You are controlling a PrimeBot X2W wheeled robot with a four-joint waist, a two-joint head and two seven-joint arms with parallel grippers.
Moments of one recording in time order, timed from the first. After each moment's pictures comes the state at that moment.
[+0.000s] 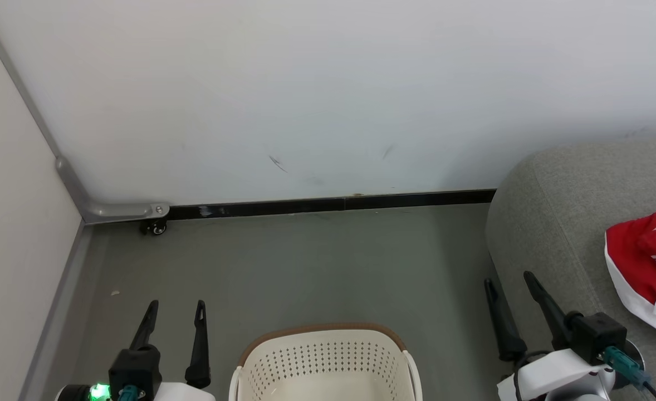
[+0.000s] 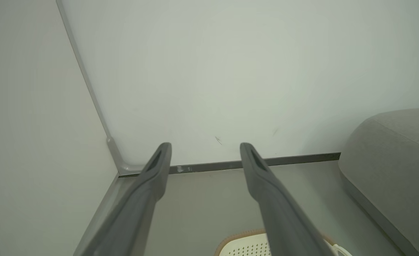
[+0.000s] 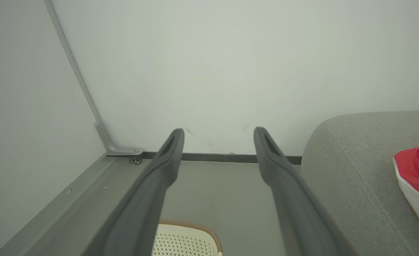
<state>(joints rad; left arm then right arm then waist) -0.03 0.23 -0.35 0.23 -0.27 0.31 -0.25 -0.06 -0.05 0.04 0.41 0.15 0.13 -0.22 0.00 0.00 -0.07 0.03</state>
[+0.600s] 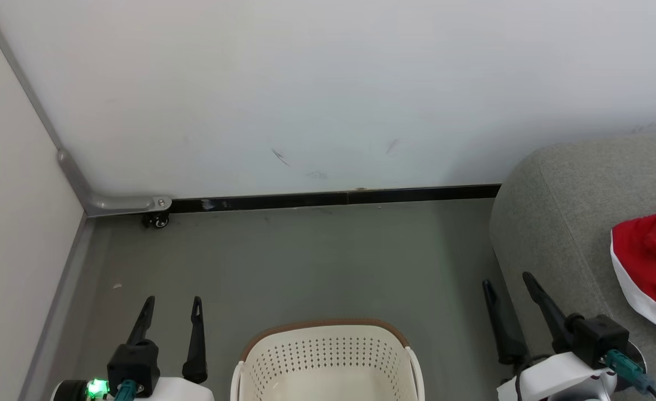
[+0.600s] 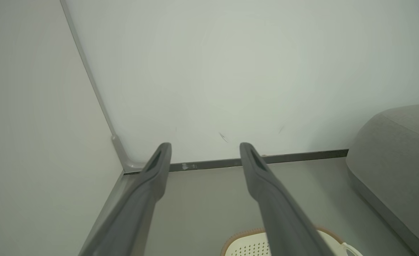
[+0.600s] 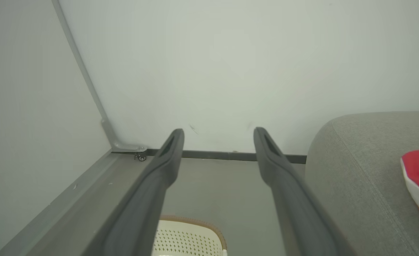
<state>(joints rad) -0.05 0.24 -0.34 0.26 -0.27 0.31 -0.25 -0.02 -0.05 0.04 0.32 0.13 0.13 -0.17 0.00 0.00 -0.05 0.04</state>
